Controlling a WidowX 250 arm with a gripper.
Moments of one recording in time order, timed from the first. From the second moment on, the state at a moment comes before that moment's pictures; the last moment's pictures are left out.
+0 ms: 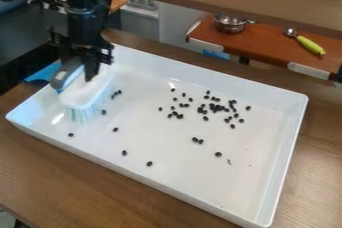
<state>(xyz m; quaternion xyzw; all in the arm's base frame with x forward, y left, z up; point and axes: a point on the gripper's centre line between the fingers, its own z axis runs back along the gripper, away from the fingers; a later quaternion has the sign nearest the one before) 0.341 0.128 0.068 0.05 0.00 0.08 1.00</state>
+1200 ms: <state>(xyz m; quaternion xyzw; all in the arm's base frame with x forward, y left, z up) 0.355 -0.067 0.074 -0.02 0.05 0.05 1.00</state>
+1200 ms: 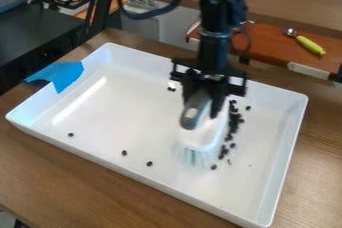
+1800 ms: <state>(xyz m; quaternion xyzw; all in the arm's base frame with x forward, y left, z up) 0.366 -0.112 0.087 -0.06 0.04 0.06 1.00</state>
